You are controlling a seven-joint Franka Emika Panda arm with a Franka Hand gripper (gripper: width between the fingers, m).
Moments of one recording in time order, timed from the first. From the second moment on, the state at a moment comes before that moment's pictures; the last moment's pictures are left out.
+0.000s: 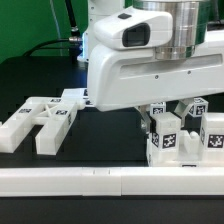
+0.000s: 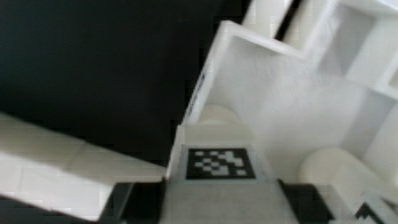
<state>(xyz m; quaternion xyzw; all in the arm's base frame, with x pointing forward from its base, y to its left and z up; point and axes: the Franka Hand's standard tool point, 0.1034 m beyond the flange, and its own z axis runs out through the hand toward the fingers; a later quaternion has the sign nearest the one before) 0.640 0.043 0.069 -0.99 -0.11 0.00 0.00</state>
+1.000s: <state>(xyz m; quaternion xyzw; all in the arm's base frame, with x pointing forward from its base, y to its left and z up) 0.635 0.042 0.069 -0.98 0.21 0.00 0.01</state>
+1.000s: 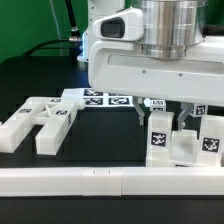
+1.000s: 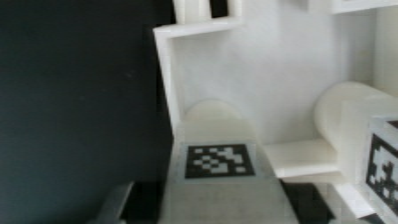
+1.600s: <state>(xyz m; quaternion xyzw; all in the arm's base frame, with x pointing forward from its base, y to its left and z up) 0.633 0.042 0.074 -0.98 0.22 0.01 0.00</state>
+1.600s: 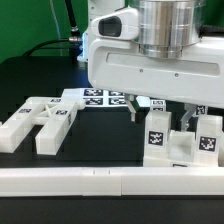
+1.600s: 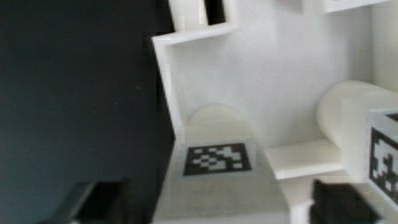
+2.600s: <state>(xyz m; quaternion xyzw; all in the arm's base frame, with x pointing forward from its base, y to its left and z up) 0.604 0.036 0.068 -0.99 0.16 -0.01 0.01</state>
